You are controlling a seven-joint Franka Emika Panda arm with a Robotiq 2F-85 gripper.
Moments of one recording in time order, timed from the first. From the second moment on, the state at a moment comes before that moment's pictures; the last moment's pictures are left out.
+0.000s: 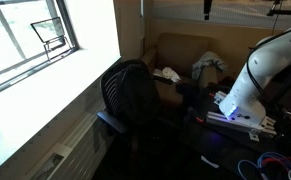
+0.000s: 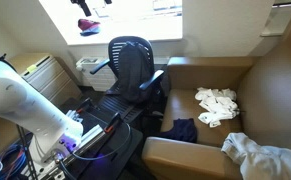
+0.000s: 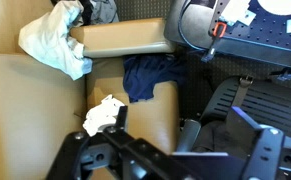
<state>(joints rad) -0.09 -0.62 -0.11 -2.31 -0.41 1.60 -0.39</state>
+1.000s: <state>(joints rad) 0.11 -0.31 -0.15 -2.36 -0.07 1.93 -0.50</state>
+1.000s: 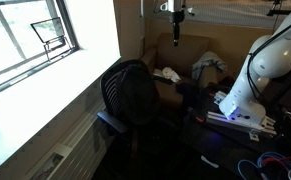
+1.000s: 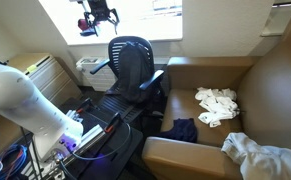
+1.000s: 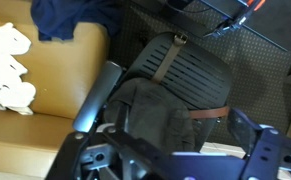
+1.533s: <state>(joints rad) 0.14 -0.04 -0.11 -2.21 0.06 1.96 -0.65</state>
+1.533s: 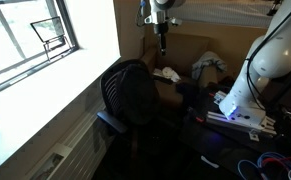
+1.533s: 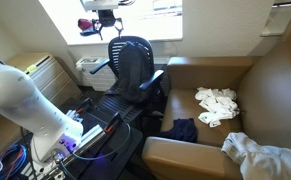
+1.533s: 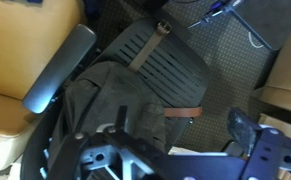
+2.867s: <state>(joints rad) 0.25 0.42 0.25 -2.07 -0.01 1.94 -0.70</state>
